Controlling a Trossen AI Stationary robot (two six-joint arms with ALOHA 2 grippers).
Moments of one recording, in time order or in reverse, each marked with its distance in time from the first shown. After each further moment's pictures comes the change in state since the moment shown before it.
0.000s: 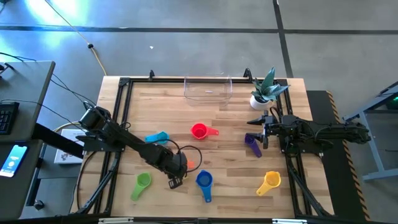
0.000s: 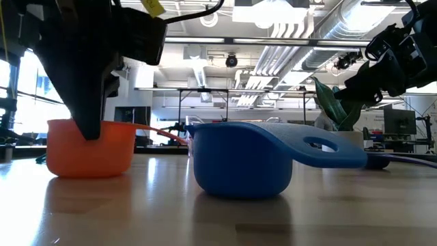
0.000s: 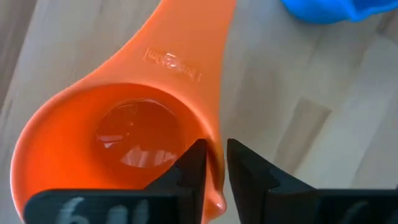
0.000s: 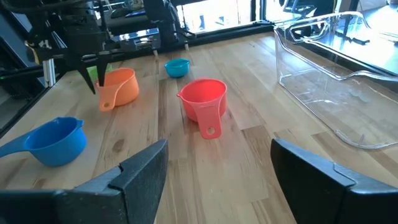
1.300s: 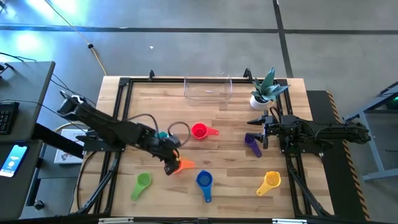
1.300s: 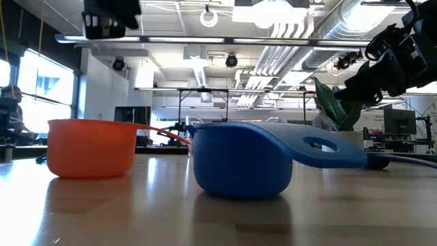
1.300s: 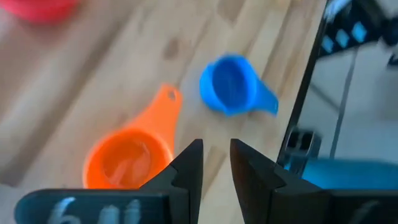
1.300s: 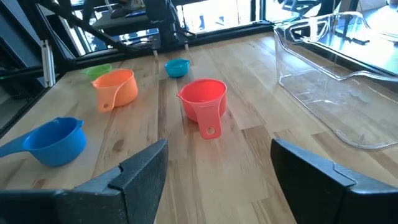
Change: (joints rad) left arm 0.097 -0.373 0.001 -0.019 -0.017 -0.081; right arm 0.000 0.000 0.000 0.000 0.000 0.000
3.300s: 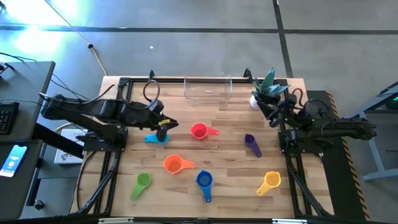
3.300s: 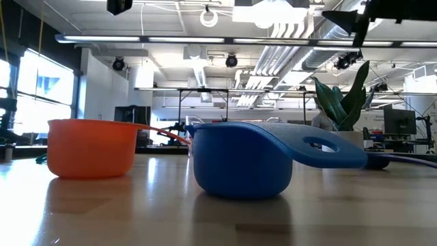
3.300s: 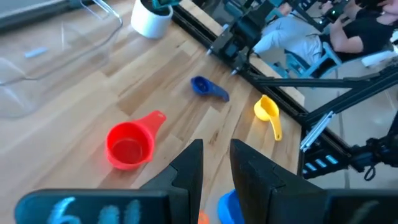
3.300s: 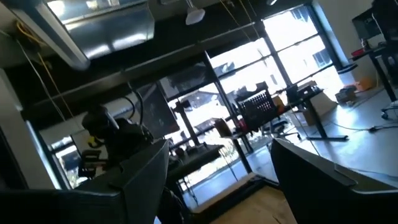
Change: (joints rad) left arm 0.204 -0.320 0.000 0.049 -0.226 0.195; right arm 0.000 0.233 0.264 0.560 0.278 0.177
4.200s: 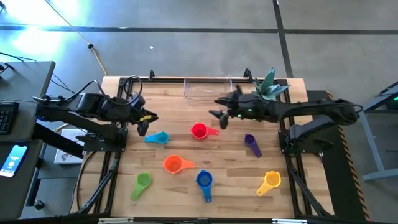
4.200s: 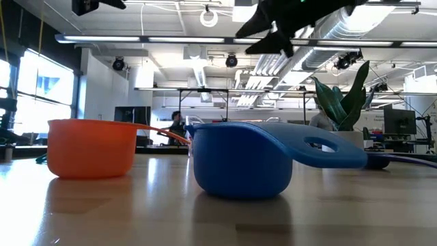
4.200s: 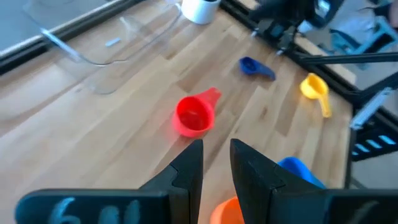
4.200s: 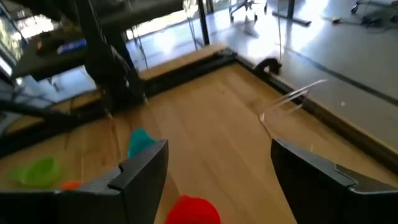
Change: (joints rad) left arm 0.012 -0.192 0.000 -0.337 -0.073 0.035; right arm -0.045 0.895 0.611 -0.431 -0.122 -0.066
